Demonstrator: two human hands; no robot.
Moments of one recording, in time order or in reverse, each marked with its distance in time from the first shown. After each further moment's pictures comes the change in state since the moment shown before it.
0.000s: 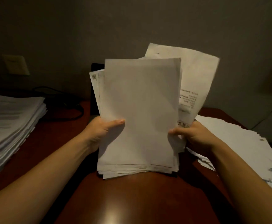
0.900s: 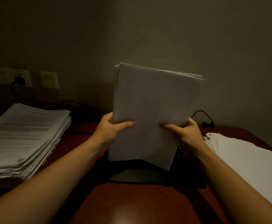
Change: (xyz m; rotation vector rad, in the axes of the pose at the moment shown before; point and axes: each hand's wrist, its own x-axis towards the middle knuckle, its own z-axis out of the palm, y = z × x) left_hand 0.021 0.043 -0.037 0.073 0.089 0.285; right_hand 0.069 -0.026 0.081 0.186 0.133 -0.252
